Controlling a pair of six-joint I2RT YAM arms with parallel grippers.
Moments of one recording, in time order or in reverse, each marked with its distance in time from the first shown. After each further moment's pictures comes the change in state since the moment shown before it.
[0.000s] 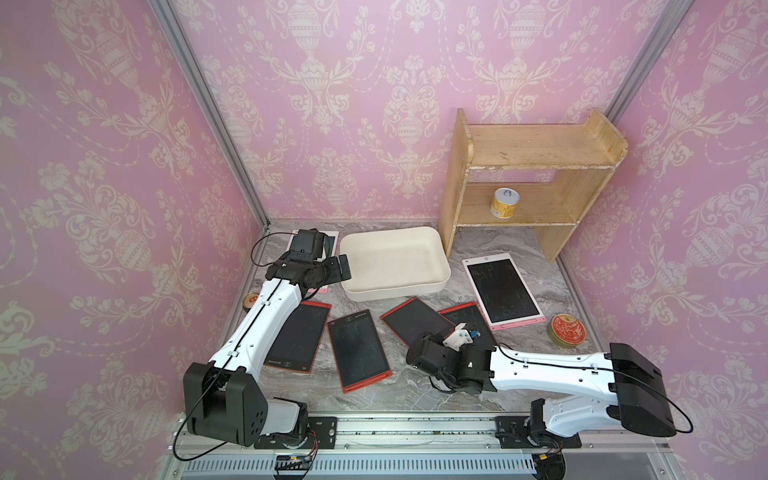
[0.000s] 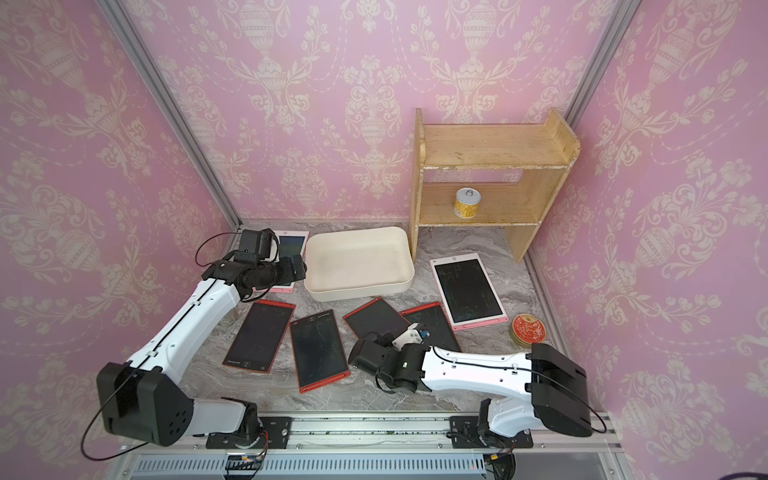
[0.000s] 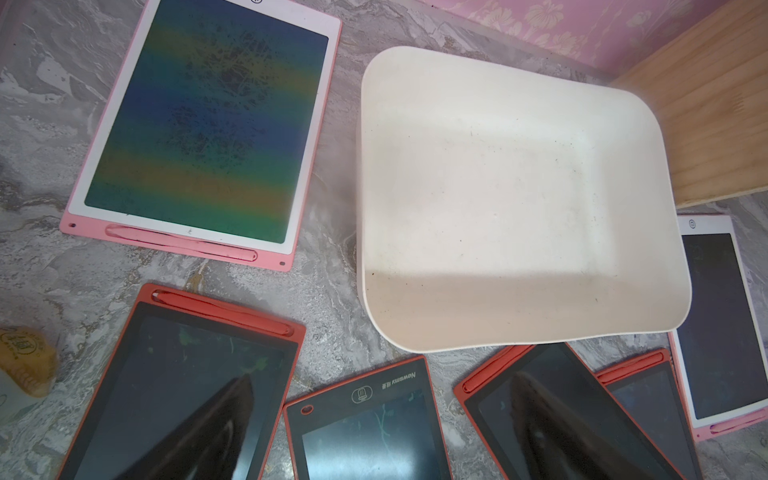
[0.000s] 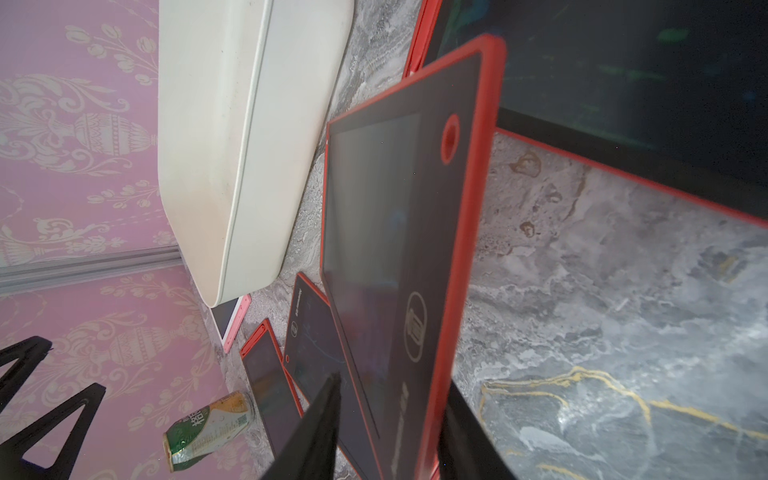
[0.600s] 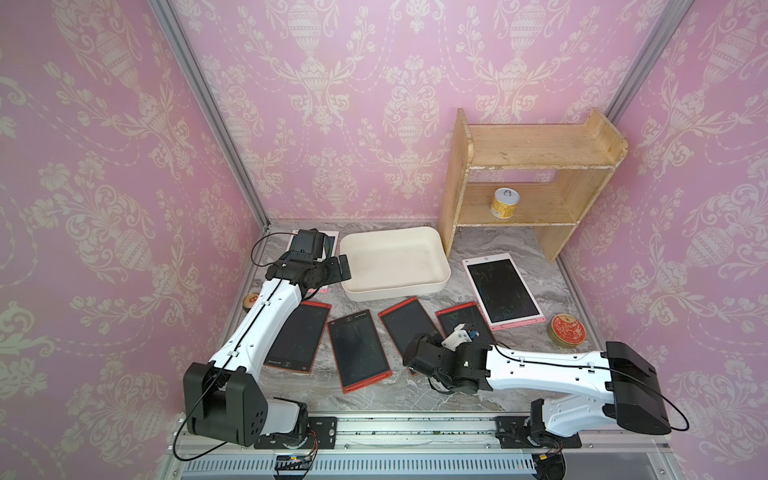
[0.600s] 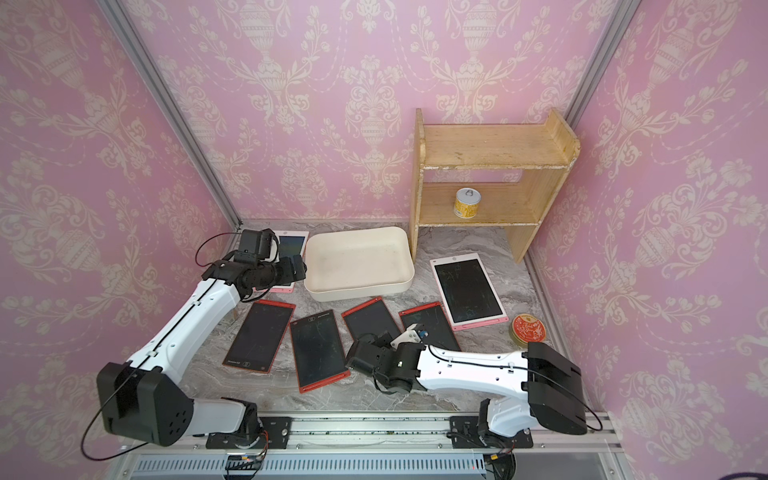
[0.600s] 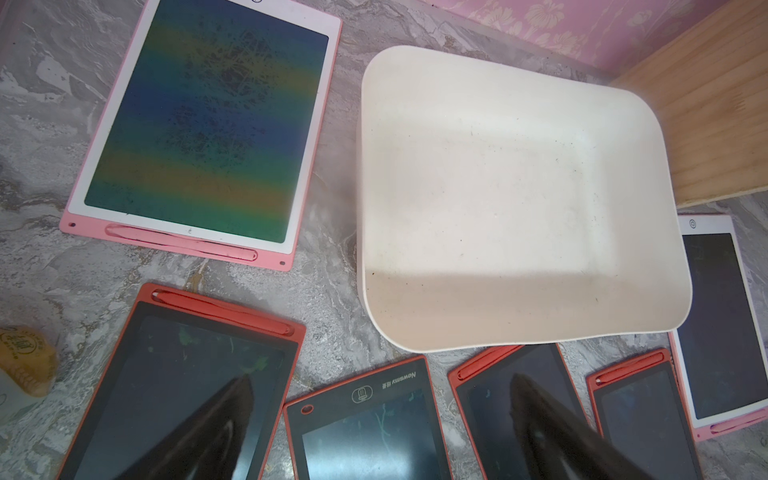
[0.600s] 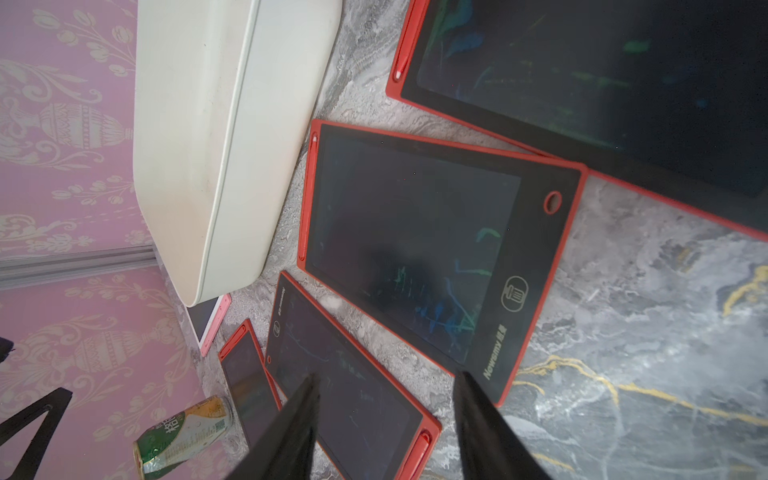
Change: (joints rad) left arm 0.001 0.000 0.000 0.000 0.000 0.000; right arm 0.010 0.033 0.053 -0.082 -0.011 0.015
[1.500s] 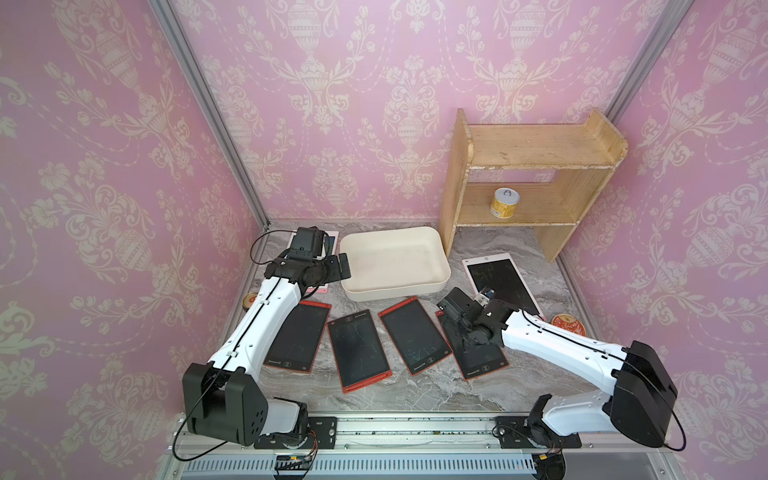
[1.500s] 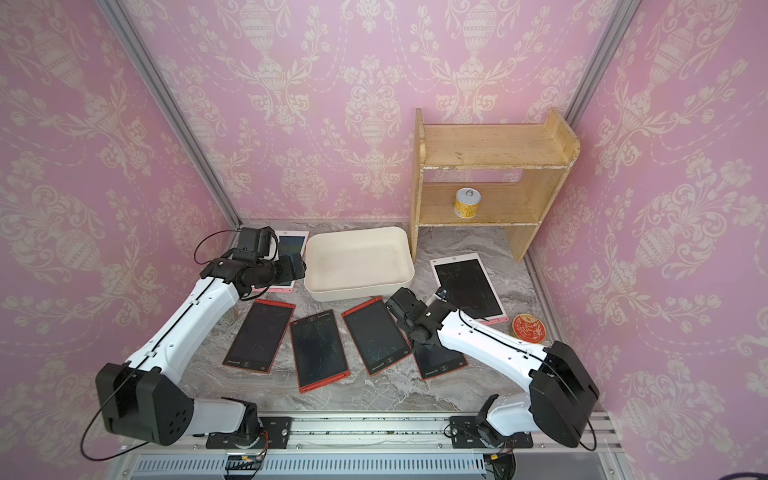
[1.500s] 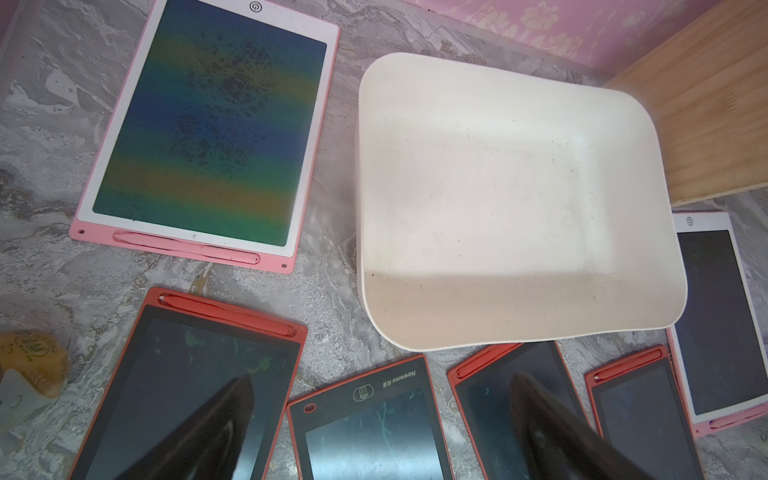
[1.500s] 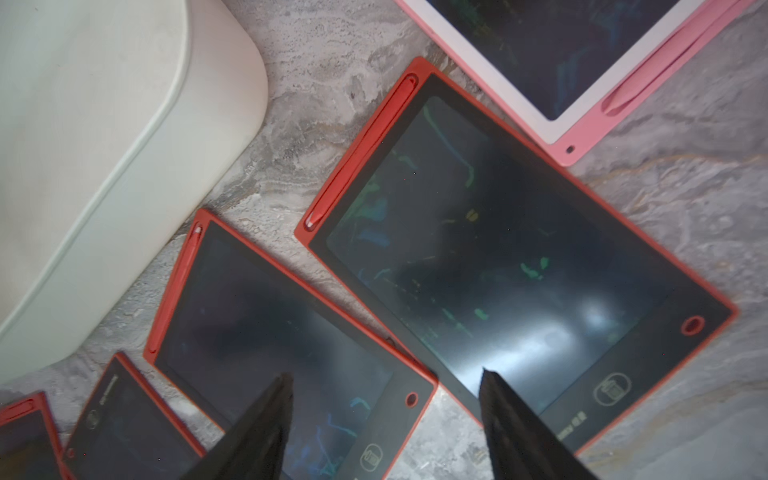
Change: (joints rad) left arm 0.000 0.010 0.042 -0.027 -0.001 0.019; right arm -0.476 -0.026 0.053 -0.218 -0.253 -0.819
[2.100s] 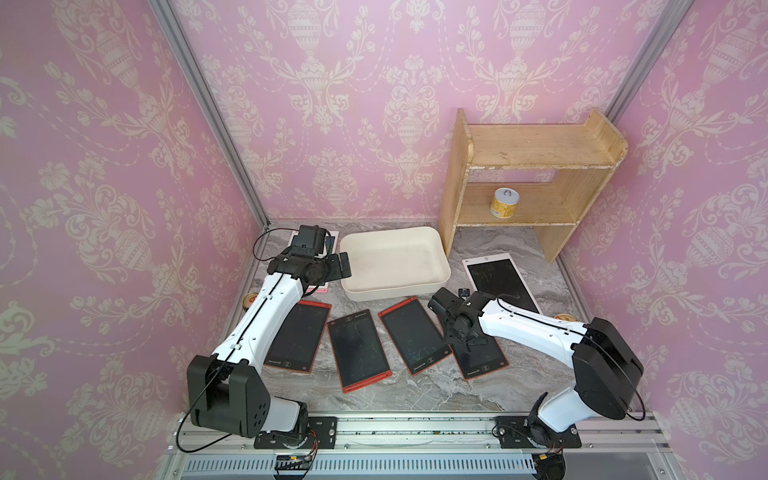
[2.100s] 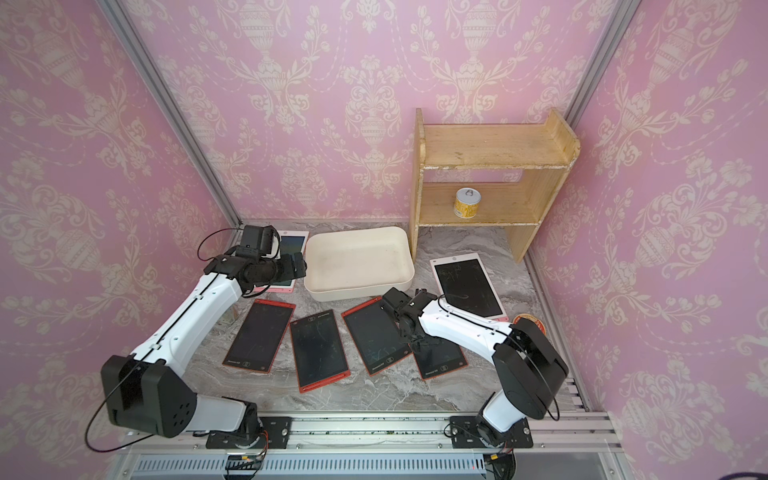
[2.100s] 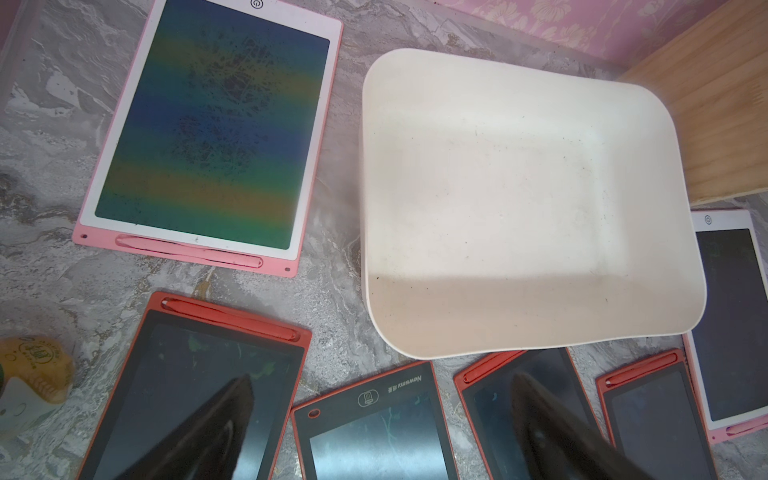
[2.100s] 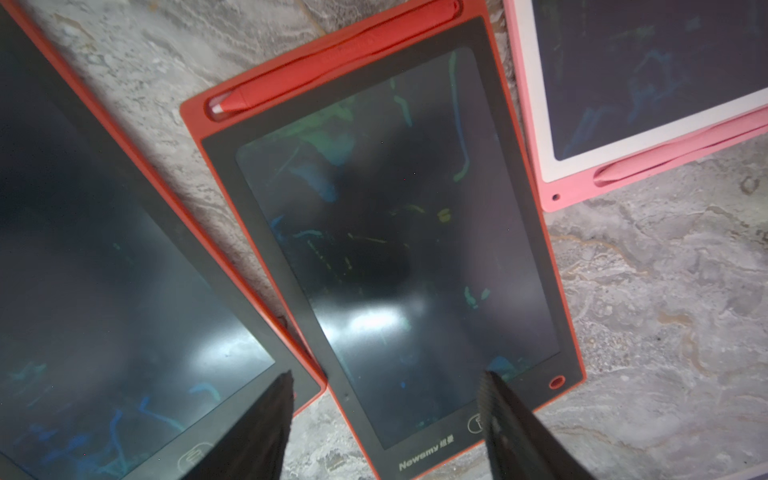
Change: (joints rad) left arm 0.000 0.031 0.010 -0.003 -0.011 0.007; right arm -0.010 0.170 0.027 -0.096 -0.042 -0.406
